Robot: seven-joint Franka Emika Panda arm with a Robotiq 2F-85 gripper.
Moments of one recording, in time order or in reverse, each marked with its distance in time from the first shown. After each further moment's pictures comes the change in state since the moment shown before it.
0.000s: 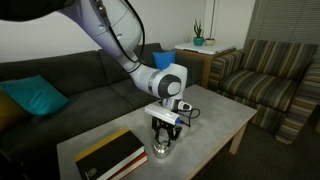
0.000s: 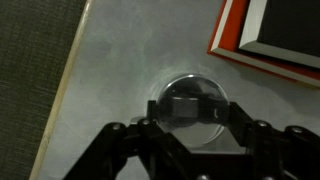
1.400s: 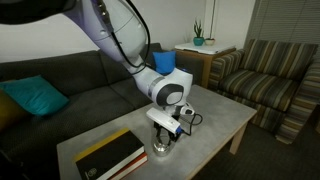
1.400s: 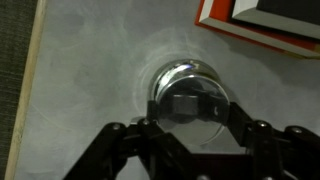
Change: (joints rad) arm -0.068 0.001 0.056 -0.055 0.109 0.161 -0.093
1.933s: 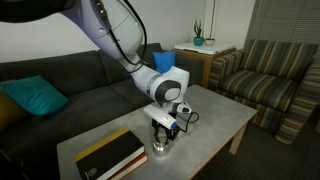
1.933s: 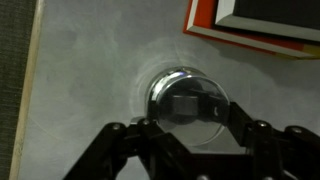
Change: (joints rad) arm 0.042 -0.001 -0.027 0.018 0.000 -0.056 0.095
